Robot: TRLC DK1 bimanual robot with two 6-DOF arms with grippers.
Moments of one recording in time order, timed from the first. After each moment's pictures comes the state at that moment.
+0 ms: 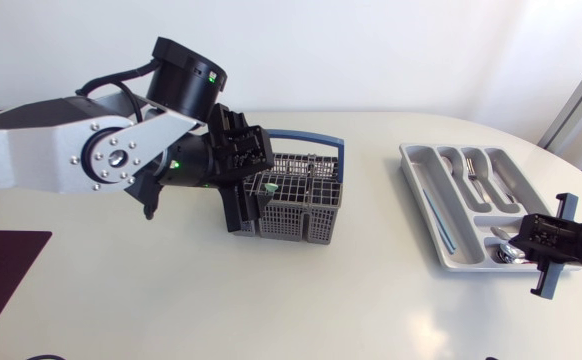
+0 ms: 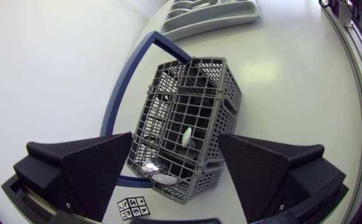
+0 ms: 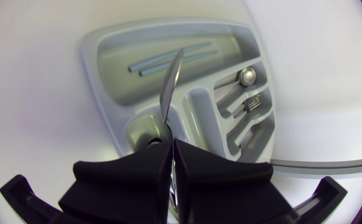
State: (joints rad) left arm -0.62 1.52 1.07 -0.27 0.00 0.92; right arm -0.57 1.44 0.61 -0.15 -0.31 -1.63
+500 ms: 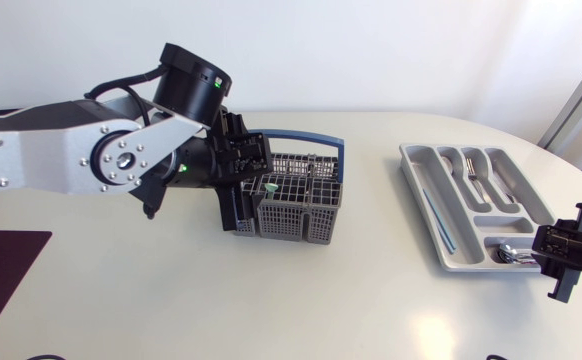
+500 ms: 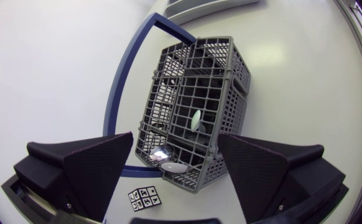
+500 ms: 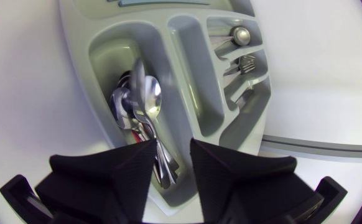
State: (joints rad) left arm -0.63 1.54 1.07 -0.27 -0.11 0.98; right arm -0.69 1.60 0.61 0.09 -0.25 -1.73
